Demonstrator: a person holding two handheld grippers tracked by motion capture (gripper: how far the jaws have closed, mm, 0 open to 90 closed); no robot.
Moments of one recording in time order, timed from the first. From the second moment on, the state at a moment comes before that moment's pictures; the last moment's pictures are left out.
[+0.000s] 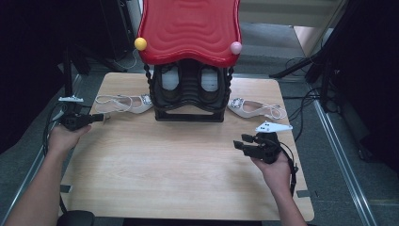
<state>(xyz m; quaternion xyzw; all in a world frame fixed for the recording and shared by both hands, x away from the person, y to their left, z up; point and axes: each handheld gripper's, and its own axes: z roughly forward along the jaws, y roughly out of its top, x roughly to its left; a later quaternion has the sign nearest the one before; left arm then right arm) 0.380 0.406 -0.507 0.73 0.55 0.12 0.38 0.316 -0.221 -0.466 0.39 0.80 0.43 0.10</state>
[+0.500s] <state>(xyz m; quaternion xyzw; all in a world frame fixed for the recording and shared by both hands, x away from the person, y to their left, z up) 0.404 0.411 -0.534 0.71 0.59 0.13 0.37 0.316 -0.219 -0.468 0.39 0.80 0.43 0.10</state>
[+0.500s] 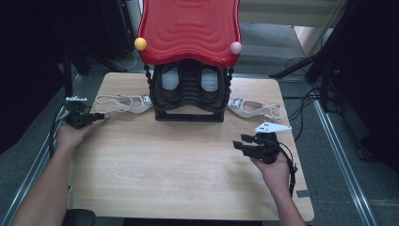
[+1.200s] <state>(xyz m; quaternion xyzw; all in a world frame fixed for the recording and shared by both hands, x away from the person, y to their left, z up) 0.394 0.388 -0.518 0.75 0.53 0.12 0.38 0.317 -0.217 -0.466 0.39 0.80 0.44 0.10</state>
